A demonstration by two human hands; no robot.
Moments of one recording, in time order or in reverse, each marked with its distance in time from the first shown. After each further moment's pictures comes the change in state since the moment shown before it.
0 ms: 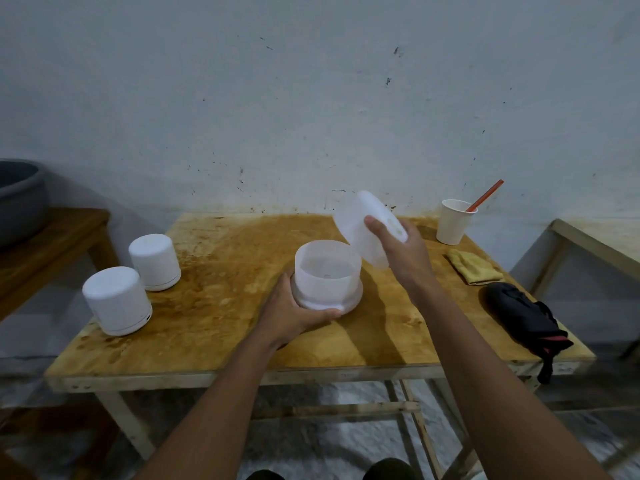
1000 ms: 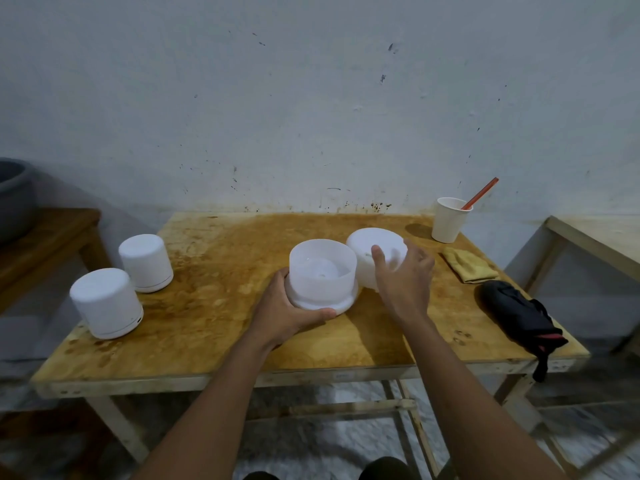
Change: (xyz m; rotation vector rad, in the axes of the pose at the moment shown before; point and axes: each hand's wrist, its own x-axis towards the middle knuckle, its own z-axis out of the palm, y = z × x) left_hand 0.001 0.001 0.000 0.008 0.034 0.024; right_hand -0.008 0.052 0.008 -0.513 0.275 0.005
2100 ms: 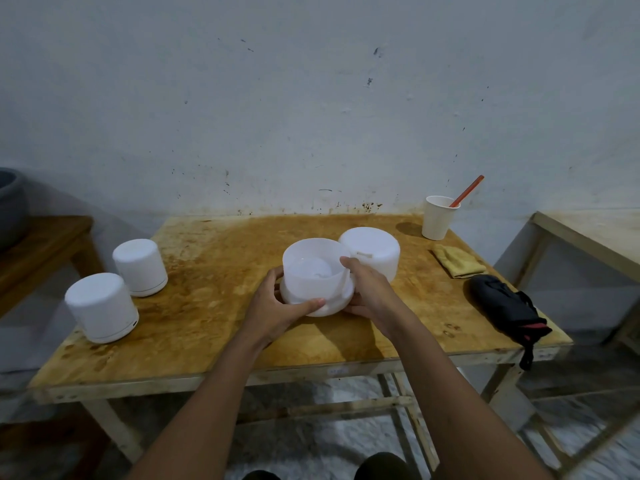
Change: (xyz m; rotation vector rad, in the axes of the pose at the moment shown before) left_hand -0.002 0.003 -0.002 -0.050 0.013 0.012; right_hand -0.033 -0.025 -0.012 0.627 -0.645 0.350
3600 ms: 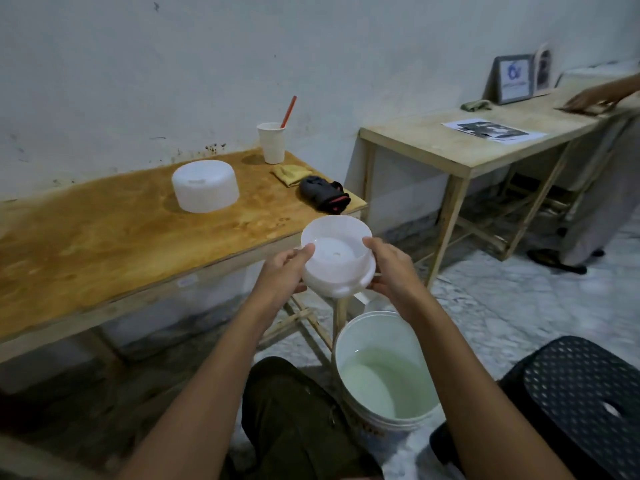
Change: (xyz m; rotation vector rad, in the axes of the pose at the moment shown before) left_hand -0.163 0.091 0.184 -0.235 -0.529 -0.226; right_hand -0.214 0.105 -0.204 0.124 0.559 -0.031
